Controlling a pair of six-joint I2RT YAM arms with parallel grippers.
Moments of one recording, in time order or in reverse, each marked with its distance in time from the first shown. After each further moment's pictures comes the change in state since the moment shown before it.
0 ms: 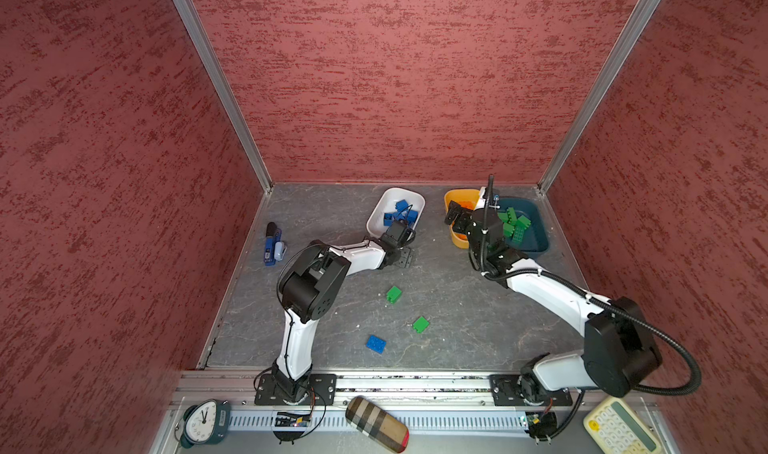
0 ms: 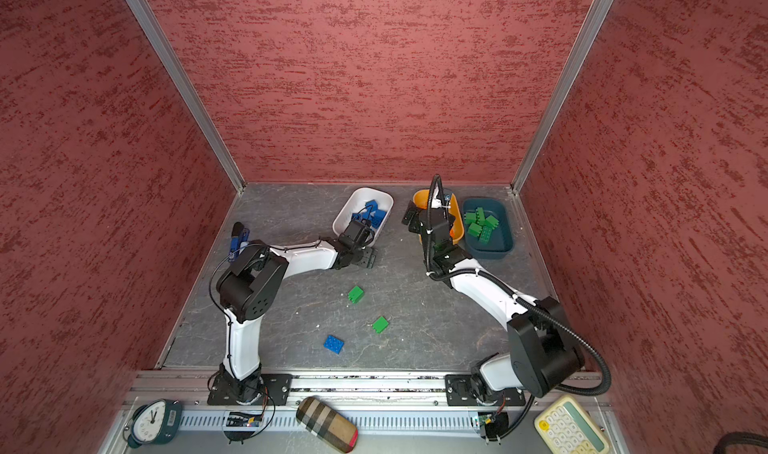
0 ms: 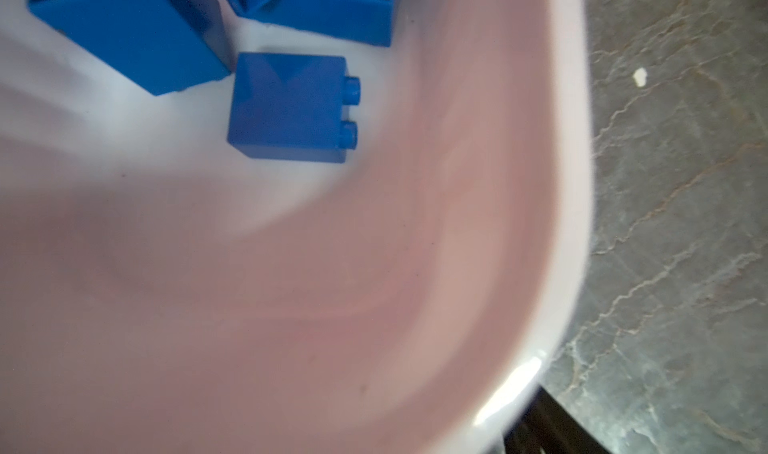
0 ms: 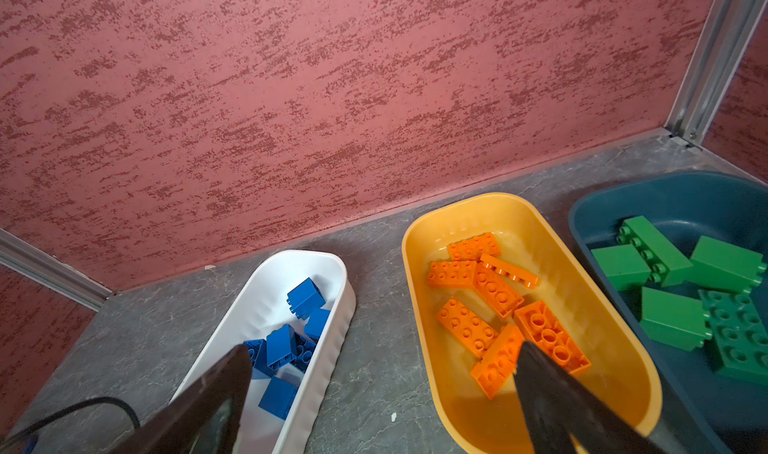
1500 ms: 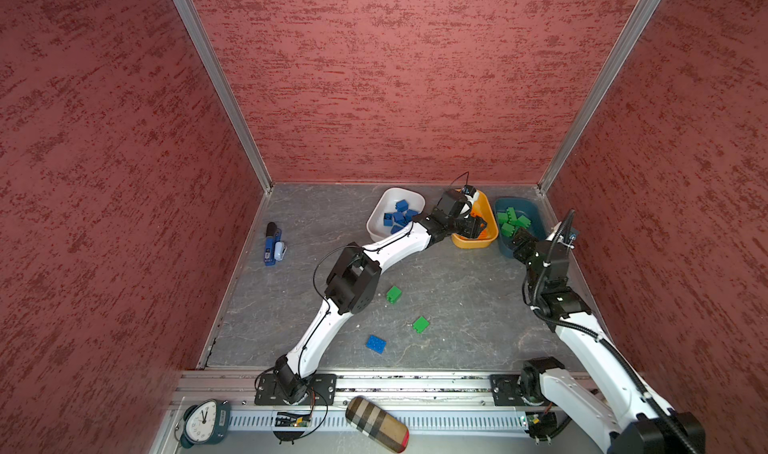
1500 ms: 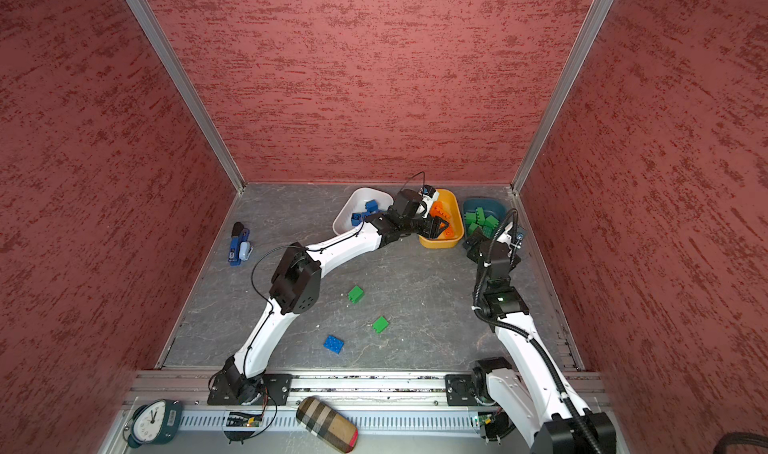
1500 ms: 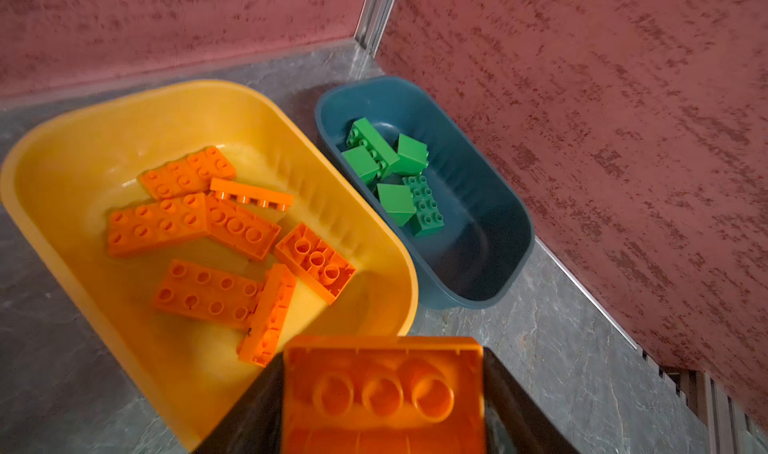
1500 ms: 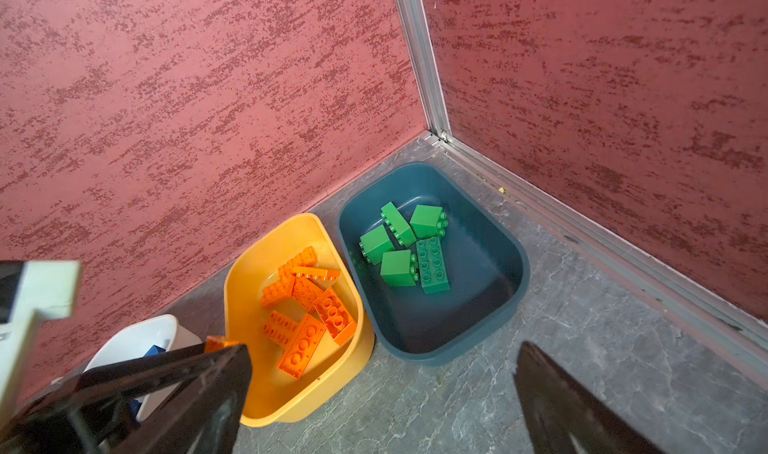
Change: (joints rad) left arm -0.164 0.428 0.953 -0.060 0.362 -0.141; right arm -0.341 -0.539 -0.338 -0.246 0.001 0.067
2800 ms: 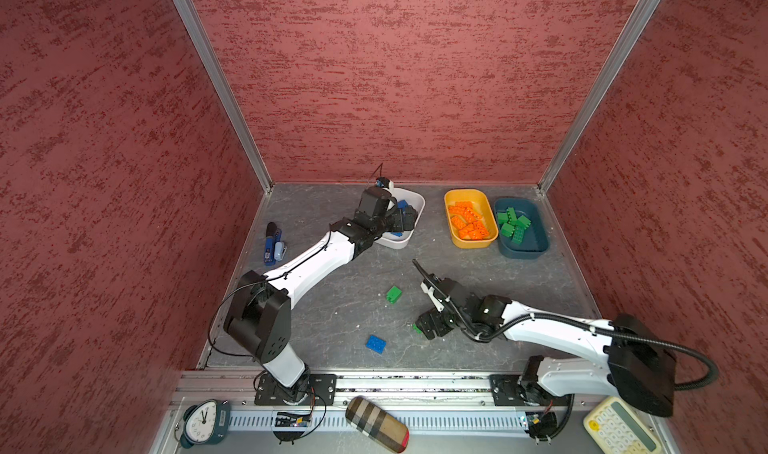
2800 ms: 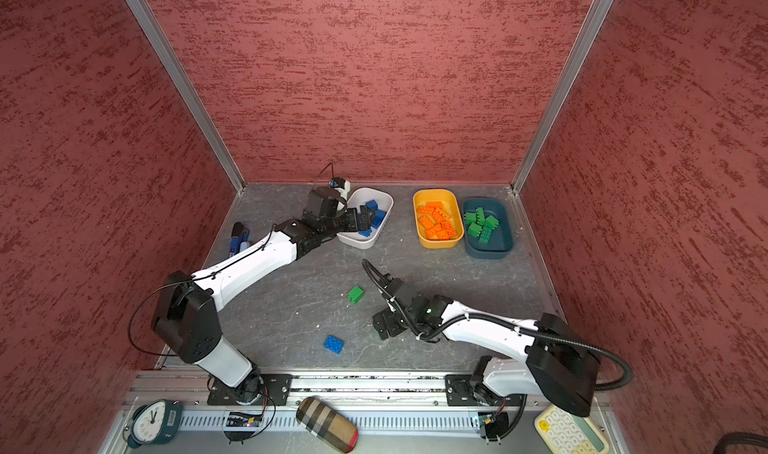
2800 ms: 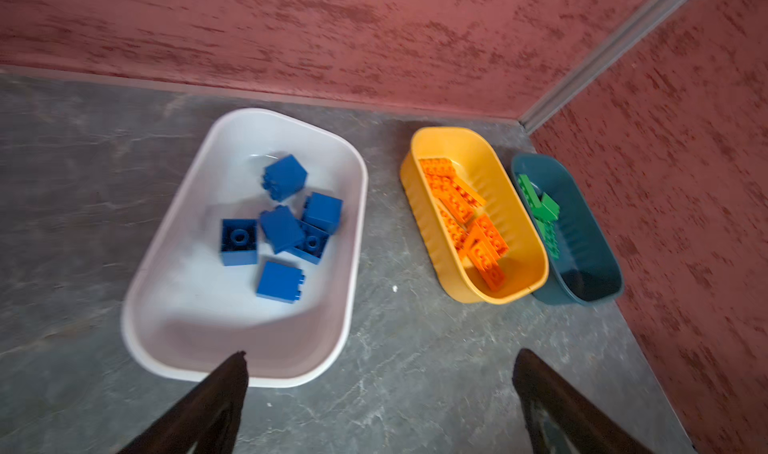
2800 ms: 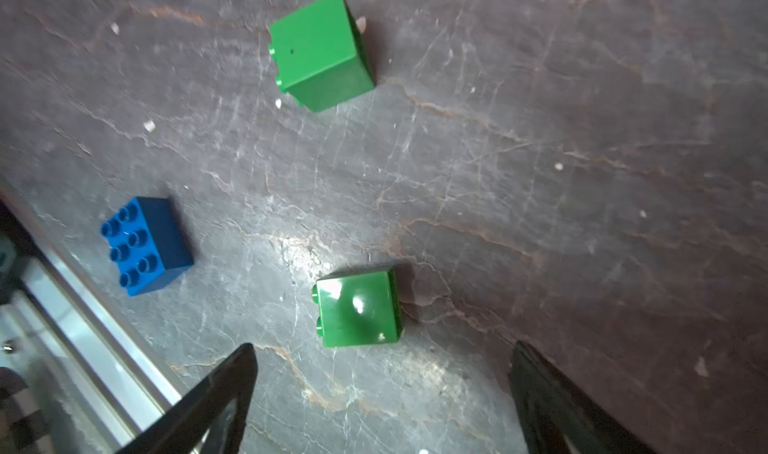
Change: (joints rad) left arm 0.263 -0.851 -0.935 0.063 -0.192 -0.124; right arm 0.859 0.443 0.096 -0.364 -0.419 -0.132
